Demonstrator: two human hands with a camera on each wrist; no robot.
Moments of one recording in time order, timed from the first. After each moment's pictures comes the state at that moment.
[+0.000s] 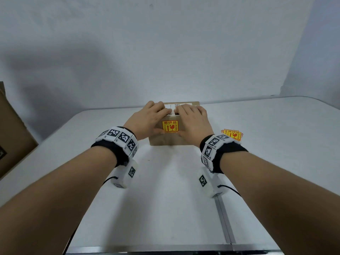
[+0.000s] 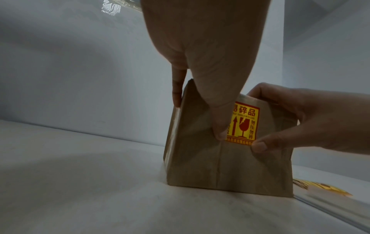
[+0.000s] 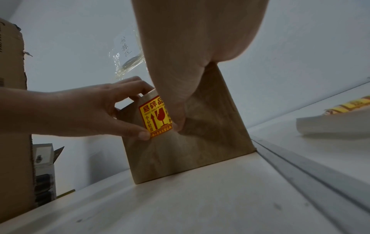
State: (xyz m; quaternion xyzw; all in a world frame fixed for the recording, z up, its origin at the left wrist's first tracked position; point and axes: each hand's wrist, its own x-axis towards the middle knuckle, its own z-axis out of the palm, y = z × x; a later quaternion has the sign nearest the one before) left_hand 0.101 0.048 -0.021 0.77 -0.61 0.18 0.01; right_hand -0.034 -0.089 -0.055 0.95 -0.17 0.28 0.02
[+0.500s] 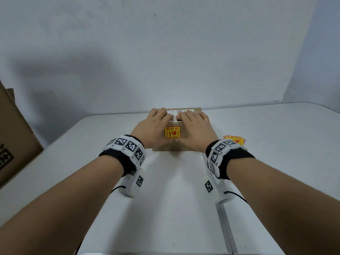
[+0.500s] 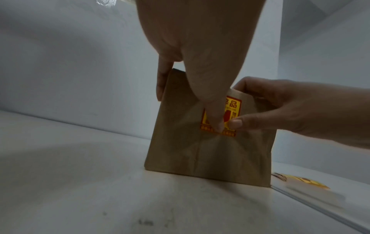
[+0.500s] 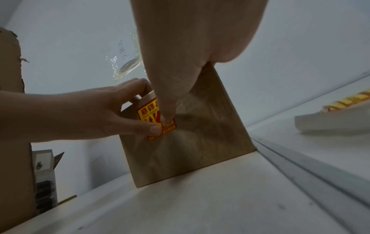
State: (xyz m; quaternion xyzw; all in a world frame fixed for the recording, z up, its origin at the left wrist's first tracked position) left_hand 0.088 0.043 -0.031 0.79 -0.58 0.19 0.03; right_hand -0.039 -0.092 -0.051 0.95 -0.14 0.27 0.00
